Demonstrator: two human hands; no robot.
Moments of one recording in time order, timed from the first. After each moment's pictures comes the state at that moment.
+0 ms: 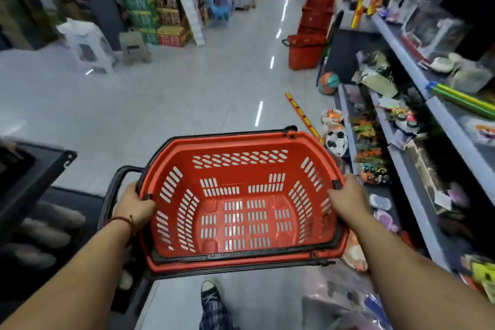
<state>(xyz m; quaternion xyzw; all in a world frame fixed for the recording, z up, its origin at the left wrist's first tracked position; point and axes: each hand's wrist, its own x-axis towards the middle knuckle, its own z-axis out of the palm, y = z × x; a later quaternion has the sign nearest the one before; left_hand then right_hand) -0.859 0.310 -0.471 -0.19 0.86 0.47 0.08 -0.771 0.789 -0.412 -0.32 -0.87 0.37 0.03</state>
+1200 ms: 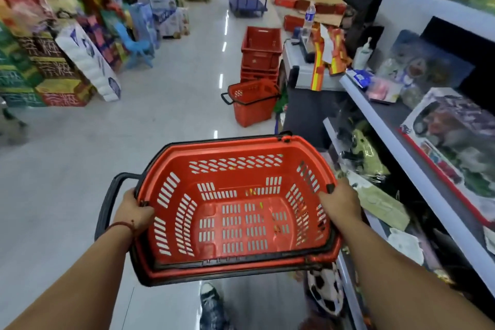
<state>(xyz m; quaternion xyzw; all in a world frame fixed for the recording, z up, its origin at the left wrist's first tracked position) -1.840 0.847 -0.425 -0.11 0.86 0.48 0.12 -1.681 1.257 -0.395 -0.43 -0.84 0.33 0.07</state>
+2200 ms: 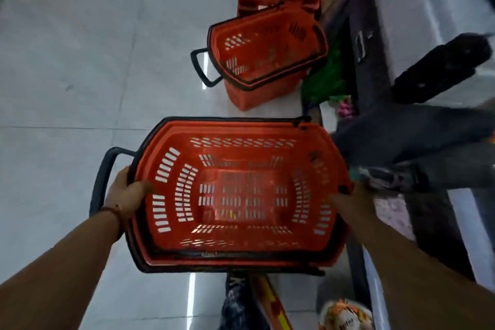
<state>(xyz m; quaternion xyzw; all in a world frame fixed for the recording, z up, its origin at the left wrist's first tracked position) -2.619 1.209 -0.797 -0.24 0.79 0.48 0.30 -2.434 1.623 -0.785 -0.55 -0.70 0.44 -0.11</state>
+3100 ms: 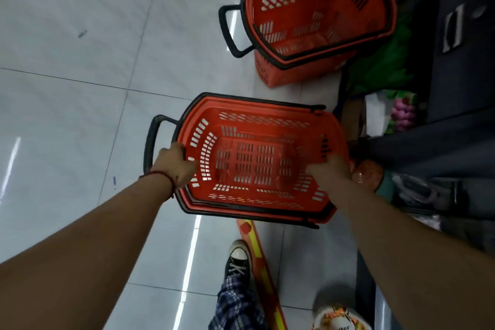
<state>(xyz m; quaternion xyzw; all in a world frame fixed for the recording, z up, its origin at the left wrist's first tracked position) -2.663 1.274 -0.848 -0.14 0.88 0.27 0.36 -2.573 1.594 -0.870 -0.45 -0.74 0.46 -0.19</state>
